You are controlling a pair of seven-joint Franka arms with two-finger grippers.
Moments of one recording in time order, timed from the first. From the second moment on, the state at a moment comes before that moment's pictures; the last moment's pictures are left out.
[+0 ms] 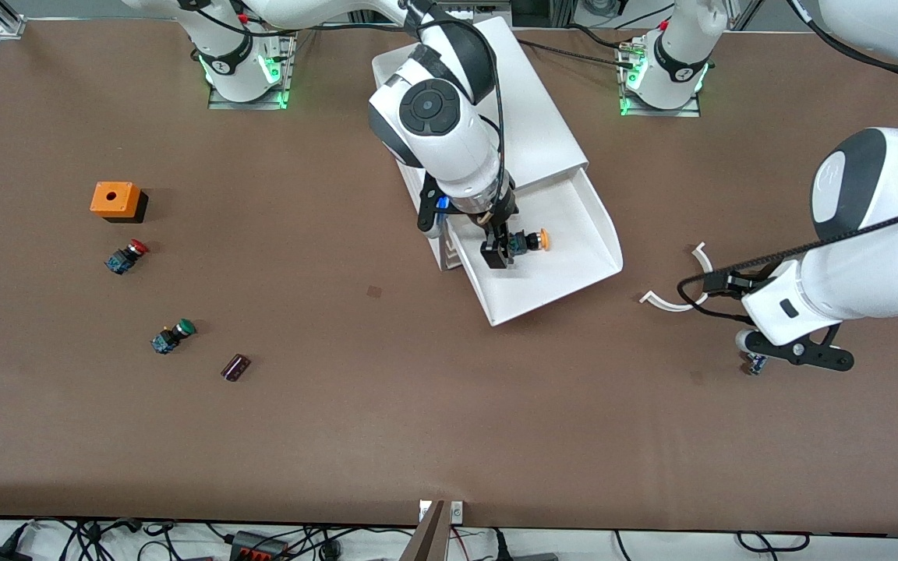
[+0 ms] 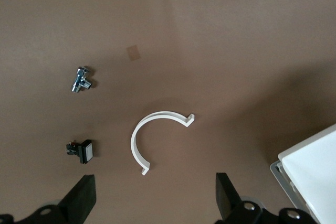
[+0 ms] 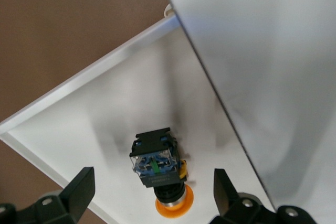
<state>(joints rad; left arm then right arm) -0.10 0.55 -0.04 -1.11 0.05 1.45 0.02 0.79 0.74 0.04 -1.09 0.21 2.12 2.42</state>
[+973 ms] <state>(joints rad) -0.10 0.56 -0.04 -1.11 0.05 1.45 -0.02 0.79 0.76 0.04 -1.09 0.23 2.12 2.41</state>
